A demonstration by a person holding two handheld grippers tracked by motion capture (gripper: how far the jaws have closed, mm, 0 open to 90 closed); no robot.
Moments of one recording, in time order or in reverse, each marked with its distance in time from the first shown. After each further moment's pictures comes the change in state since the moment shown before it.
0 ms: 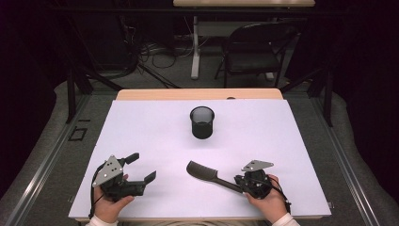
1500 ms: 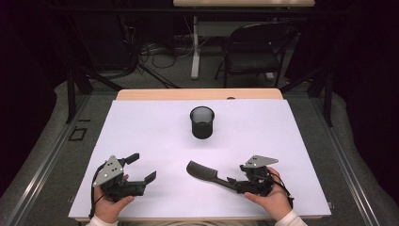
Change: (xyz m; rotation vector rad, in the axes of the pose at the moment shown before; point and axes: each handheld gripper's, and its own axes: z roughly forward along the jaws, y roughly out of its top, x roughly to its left) left arm 0.000 -0.001 0.001 0.005 -0.002 -0.004; right arm -0.003 0.016 -0.013 -0.085 0.073 -0.040
